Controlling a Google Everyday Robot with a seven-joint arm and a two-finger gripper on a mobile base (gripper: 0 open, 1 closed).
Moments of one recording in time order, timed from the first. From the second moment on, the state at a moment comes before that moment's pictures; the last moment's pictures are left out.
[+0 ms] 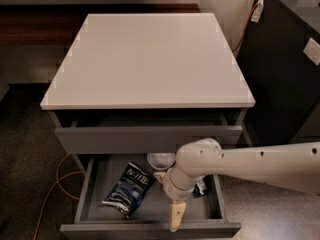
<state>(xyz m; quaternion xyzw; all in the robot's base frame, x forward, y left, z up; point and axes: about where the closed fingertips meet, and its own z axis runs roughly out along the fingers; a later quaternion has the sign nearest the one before) 0.430 -0.026 0.500 -0.78 0.60 0.14 0.13</state>
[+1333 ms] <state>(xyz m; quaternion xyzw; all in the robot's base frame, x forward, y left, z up) 0.483 0.033 0.495 -0.88 0.46 0.06 0.08</state>
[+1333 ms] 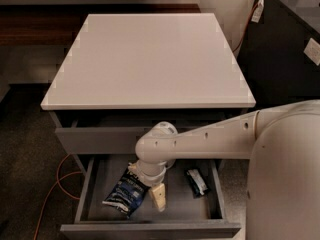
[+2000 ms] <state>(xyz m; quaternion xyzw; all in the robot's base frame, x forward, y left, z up) 0.505 0.064 0.476 -0.94 0.33 0.02 0.07</state>
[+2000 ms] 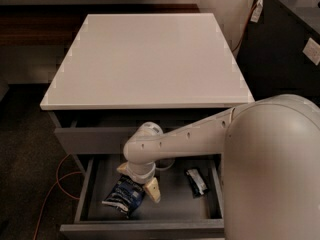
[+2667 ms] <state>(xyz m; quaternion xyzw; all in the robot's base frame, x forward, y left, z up) 0.505 0.074 0.454 -0.94 0.33 0.03 0.08</state>
